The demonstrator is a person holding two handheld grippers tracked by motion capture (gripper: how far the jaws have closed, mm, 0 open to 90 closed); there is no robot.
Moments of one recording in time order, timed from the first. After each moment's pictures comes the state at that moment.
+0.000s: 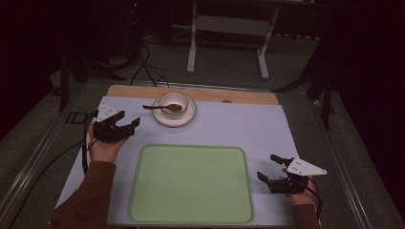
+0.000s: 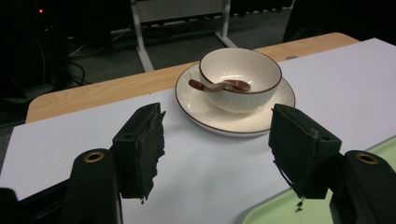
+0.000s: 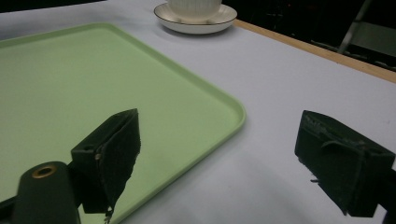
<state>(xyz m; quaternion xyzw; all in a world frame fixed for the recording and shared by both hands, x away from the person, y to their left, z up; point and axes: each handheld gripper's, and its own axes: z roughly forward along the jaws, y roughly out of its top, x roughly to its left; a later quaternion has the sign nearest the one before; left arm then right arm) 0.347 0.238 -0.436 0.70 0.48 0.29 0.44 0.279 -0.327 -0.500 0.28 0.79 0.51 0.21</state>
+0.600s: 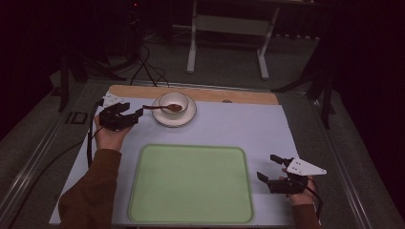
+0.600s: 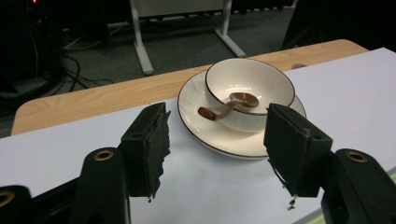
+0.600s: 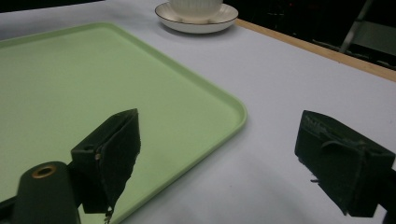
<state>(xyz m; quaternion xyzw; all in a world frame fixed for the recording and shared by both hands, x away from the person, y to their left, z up) 0.391 0.233 -0.432 0.70 0.49 0.27 0.44 0.279 -0.327 -0.500 0.28 0.79 0.51 0.21</state>
